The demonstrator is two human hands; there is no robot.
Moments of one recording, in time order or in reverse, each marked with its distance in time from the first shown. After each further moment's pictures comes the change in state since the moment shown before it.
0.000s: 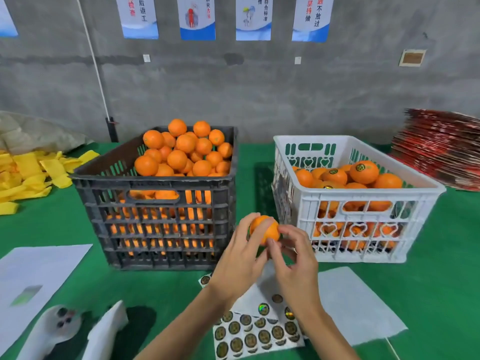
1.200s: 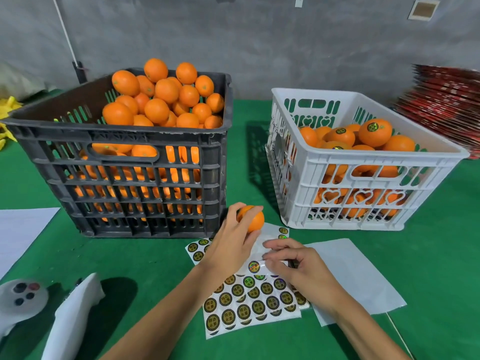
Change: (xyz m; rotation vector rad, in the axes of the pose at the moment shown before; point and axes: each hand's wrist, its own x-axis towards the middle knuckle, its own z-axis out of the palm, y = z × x) left_hand -0.036 -0.052 0.060 -0.100 -0.271 -0.307; right_hand -0.034 0.050 -0.044 0.072 -0.570 0.576
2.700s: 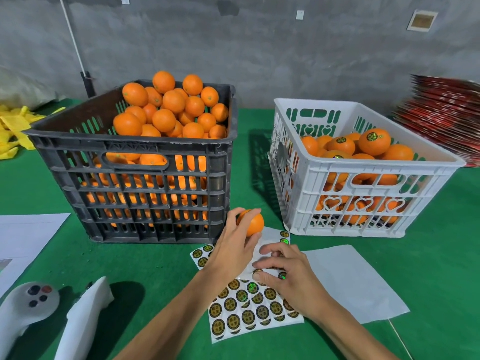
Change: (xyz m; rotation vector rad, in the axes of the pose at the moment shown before) left_hand -0.001 0.001 -0.006 -0.111 0.020 -0.091; right_hand 0.004 0.002 0.022 -0.467 0.040 -0.227
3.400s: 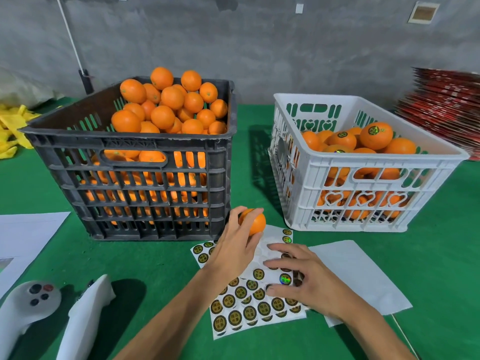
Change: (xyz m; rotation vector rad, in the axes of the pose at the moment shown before) left_hand -0.005 -0.003 0.002 0.056 -0.024 0.053; right_hand -0.013 0.012 -0.032 -0.037 -0.195 -0.004
